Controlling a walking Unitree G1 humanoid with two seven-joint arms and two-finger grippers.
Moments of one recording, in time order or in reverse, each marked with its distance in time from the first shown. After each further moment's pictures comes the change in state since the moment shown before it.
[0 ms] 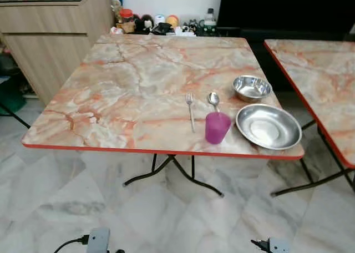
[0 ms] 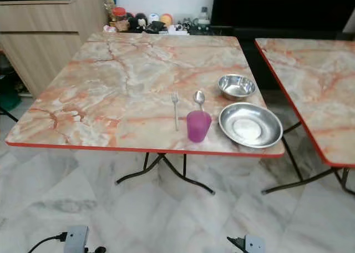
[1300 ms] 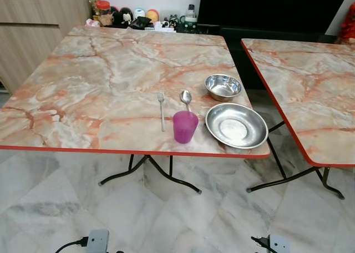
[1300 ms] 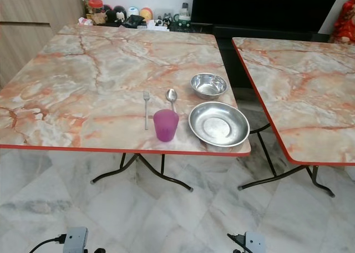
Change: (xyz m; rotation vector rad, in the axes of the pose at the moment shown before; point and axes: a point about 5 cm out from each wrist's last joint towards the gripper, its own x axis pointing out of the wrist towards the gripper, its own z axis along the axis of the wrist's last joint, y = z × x) left arm -0.002 0.005 -0.005 -0.017 0.016 0.019; right arm 0.001 0.005 0.003 -0.001 -0.002 0.014
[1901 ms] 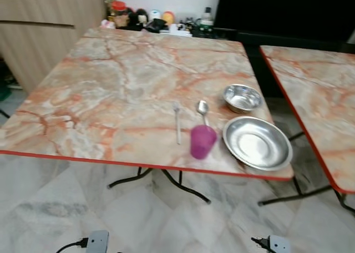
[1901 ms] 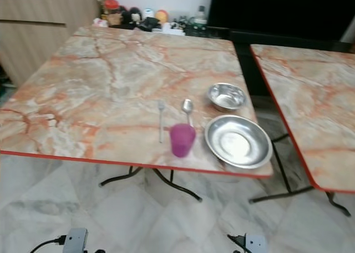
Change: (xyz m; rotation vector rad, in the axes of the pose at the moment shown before) left arm -0.002 0.007 -0.007 -0.001 0.031 0.019; right arm 0.001 0.009 0.004 0.000 -0.015 0.028
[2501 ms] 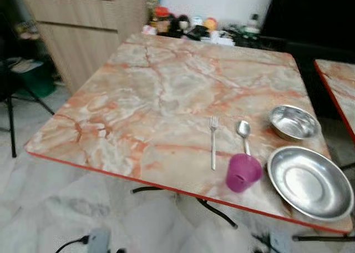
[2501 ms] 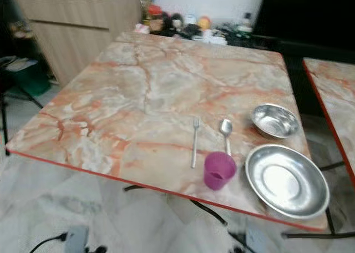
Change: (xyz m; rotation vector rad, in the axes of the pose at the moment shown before) left arm 0.003 -0.009 0.010 -0.017 -0.036 -0.022; right arm -0.003 -0.009 -0.007 -0.001 0.019 -0.016
